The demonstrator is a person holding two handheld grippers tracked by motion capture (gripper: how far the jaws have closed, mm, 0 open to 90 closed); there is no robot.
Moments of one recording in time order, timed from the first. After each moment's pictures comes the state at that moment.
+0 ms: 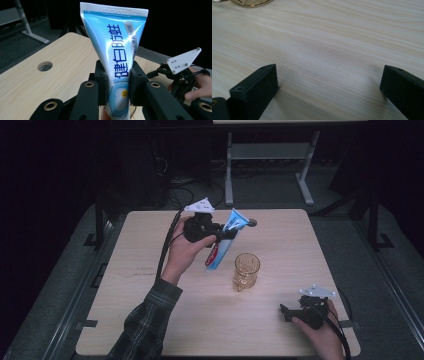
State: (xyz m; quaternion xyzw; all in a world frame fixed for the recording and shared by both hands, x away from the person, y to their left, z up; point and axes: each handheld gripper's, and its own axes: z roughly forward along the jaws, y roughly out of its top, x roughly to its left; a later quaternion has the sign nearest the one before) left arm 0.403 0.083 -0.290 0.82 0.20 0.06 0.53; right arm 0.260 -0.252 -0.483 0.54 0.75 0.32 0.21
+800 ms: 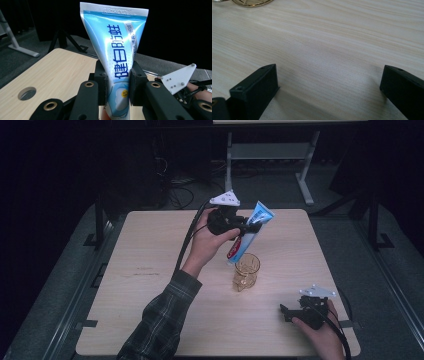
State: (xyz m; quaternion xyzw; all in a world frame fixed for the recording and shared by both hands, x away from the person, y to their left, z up) left arm 0.414 0.027 -0.279 0.82 0.15 0.05 0.56; right arm 0.259 -0.252 -0.483 0.54 0.75 0.32 0.21
